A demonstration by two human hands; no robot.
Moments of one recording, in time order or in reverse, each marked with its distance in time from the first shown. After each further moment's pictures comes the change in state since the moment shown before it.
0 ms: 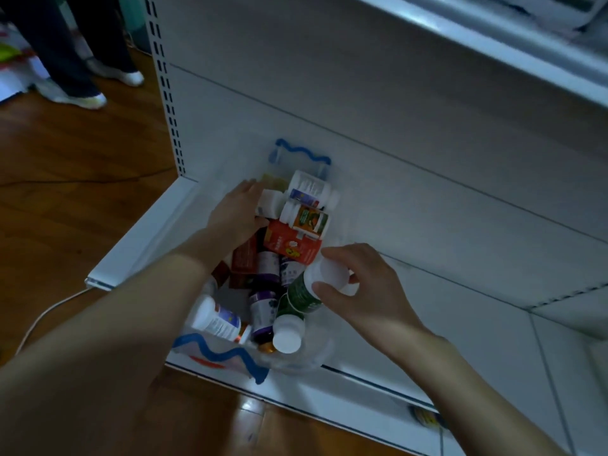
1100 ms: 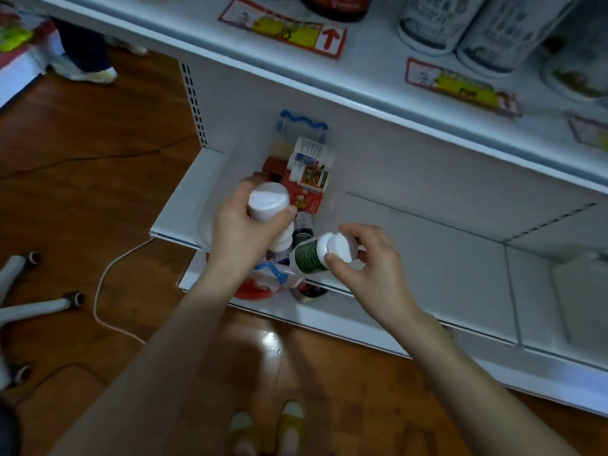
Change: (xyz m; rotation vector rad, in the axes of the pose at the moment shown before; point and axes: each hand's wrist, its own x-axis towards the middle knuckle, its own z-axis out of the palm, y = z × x) left_hand -0.186 0.090 -0.091 -0.613 0.303 -0.228; right_hand -0.088 -0.070 -0.031 0.078 0.171 0.093
